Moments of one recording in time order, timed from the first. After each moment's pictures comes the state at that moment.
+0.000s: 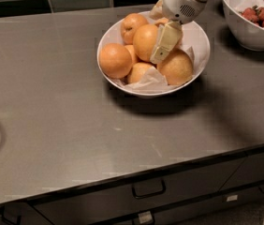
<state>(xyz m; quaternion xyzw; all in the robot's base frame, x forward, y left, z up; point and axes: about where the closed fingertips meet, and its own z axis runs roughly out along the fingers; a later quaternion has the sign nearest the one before) 0.629 -0.071 0.964 -0.68 0.68 0.07 0.27</state>
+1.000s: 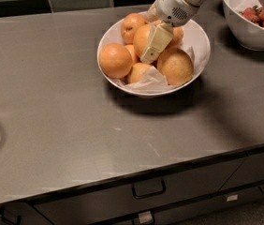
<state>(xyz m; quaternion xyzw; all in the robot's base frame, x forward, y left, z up) 0.630 -0.053 0.962 -0.66 0.69 0.09 0.29</state>
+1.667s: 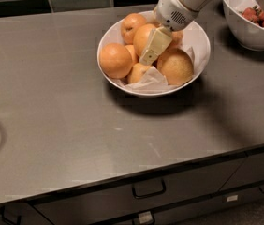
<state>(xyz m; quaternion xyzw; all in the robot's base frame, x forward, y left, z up) 0.629 -0.056 0.954 -0.63 0.71 0.09 0.29</state>
